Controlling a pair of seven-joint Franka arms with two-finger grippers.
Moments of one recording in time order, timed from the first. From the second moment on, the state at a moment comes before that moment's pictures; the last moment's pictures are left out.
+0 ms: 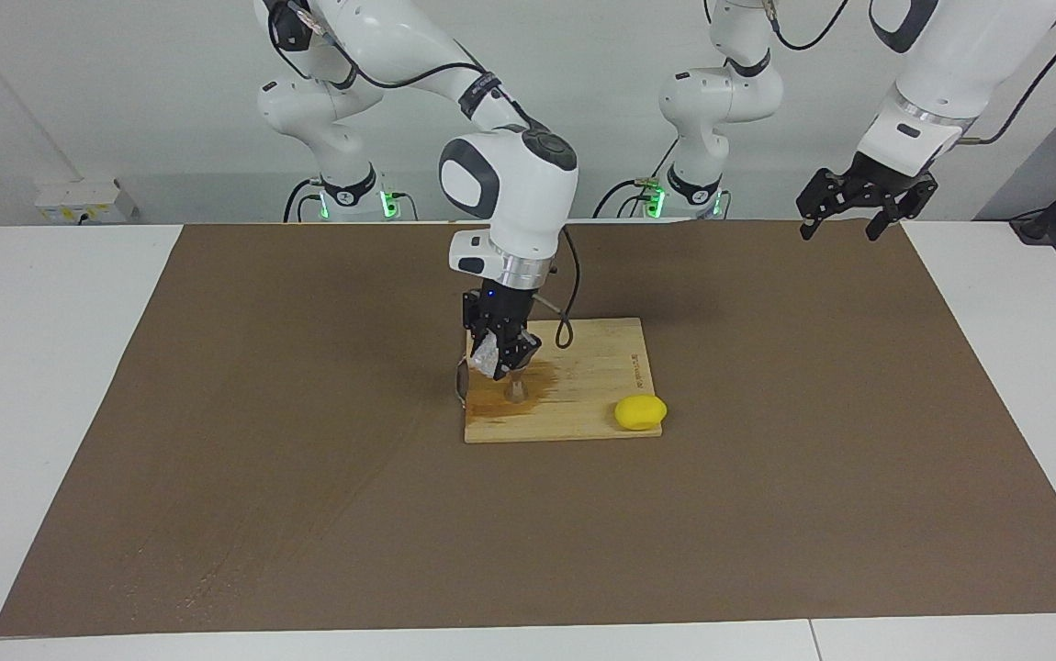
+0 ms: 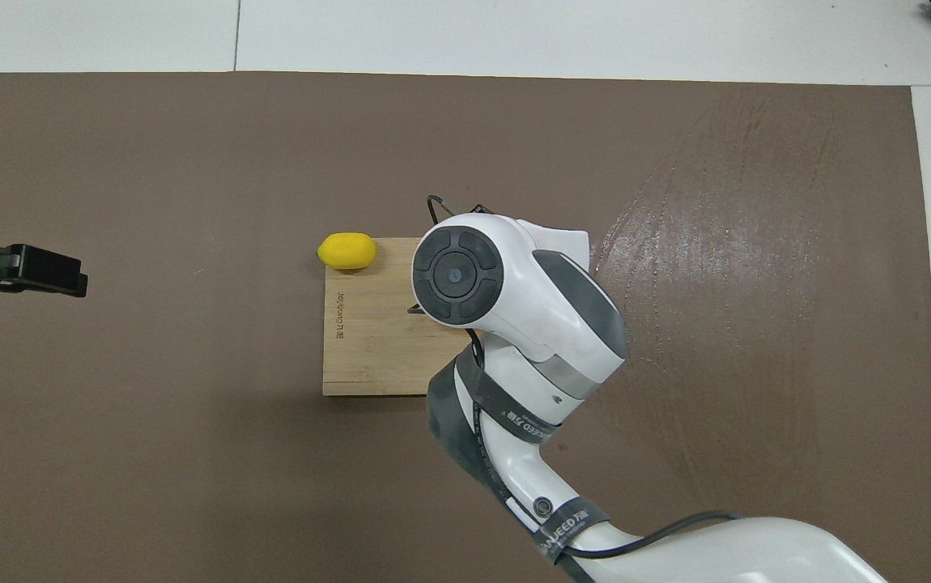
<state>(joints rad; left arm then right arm) 0.01 -0.08 -0.07 -1.64 -0.03 1.55 0.01 0.56 0.38 0.05 -1.57 -0.42 2.00 1.64</state>
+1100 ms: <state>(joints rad) 0.01 -0.08 -0.07 -1.64 -0.03 1.55 0.01 0.52 0.38 0.05 -1.57 -0.25 2.00 1.64</state>
